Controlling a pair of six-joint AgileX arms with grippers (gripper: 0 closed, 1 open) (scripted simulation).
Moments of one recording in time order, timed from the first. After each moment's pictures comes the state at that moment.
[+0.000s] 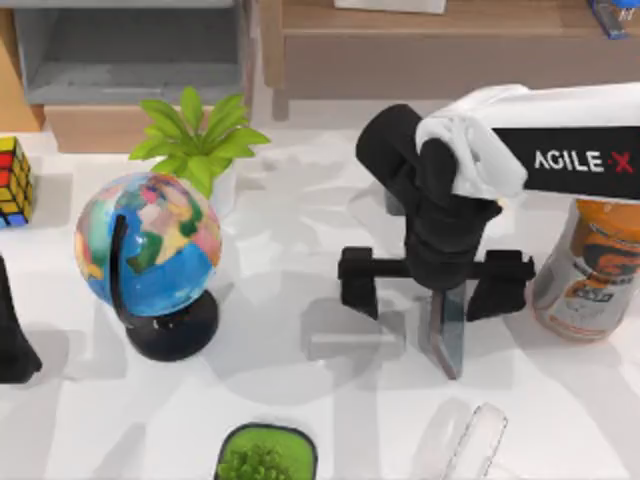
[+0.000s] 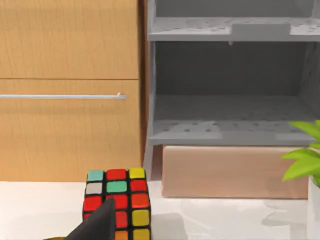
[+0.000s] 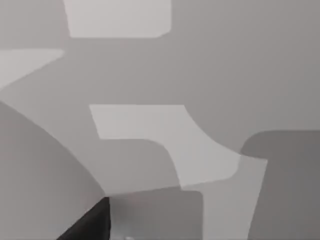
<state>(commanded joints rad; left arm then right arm) 0.00 0.00 0.00 0.00 0.00 0.00 0.60 2.18 1.46 -0.82 0.02 0.65</state>
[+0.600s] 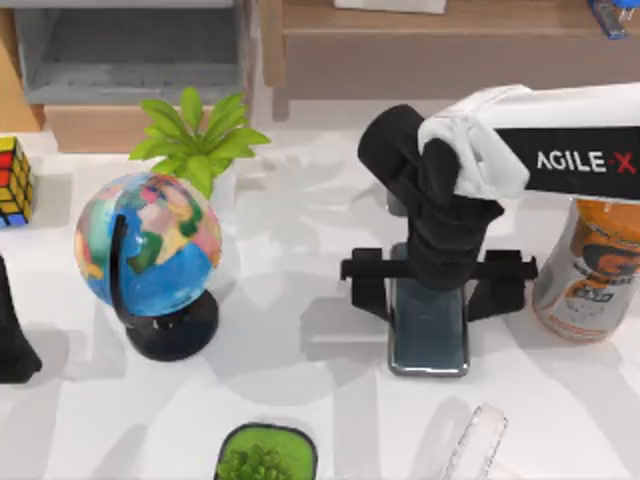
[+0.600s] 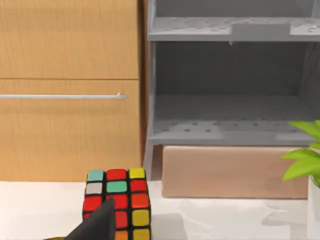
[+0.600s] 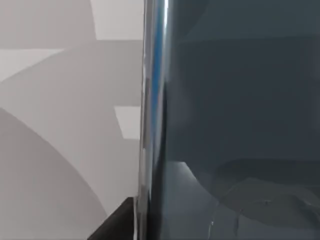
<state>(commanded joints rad) 0.00 0.00 0.00 0.00 0.00 0.00 0.60 2.19 1.45 -0.81 0.02 0.65</state>
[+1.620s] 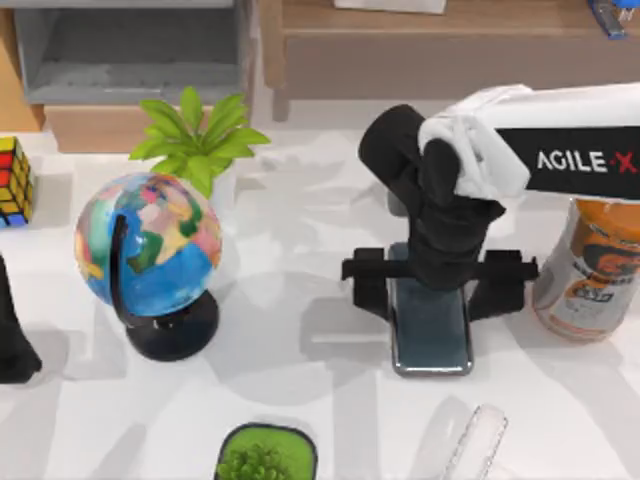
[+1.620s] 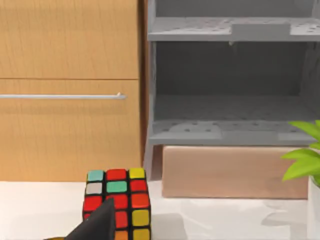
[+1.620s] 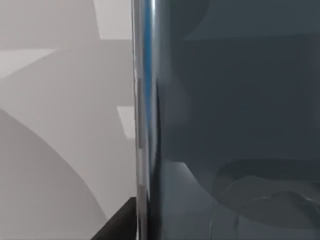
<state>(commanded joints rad) 0.00 0.00 0.00 0.00 0.00 0.00 0.61 2.14 1.45 -0.85 0.03 0.65</state>
